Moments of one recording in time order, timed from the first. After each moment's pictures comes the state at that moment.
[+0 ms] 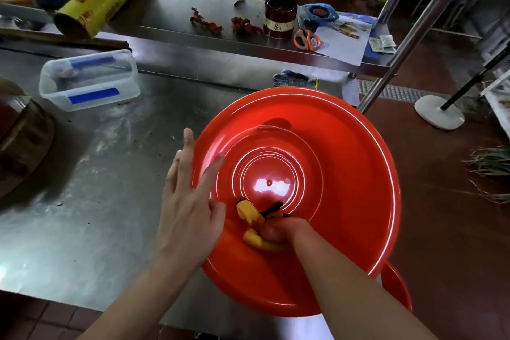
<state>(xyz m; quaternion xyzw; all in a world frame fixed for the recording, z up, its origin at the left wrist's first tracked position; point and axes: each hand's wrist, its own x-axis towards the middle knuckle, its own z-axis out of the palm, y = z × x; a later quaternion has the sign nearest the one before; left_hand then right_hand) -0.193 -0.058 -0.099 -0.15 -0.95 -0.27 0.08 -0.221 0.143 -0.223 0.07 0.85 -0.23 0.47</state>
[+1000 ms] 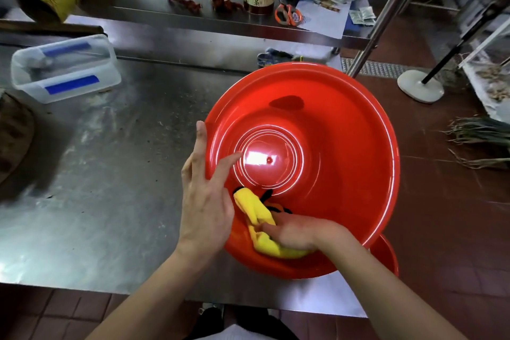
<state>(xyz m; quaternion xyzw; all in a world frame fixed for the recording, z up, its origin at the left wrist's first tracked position) -0.164 -0.031 -0.107 -0.15 -0.93 -0.33 0.10 -0.134 0.153 -0.138 0.04 0.85 -0.28 0.44</state>
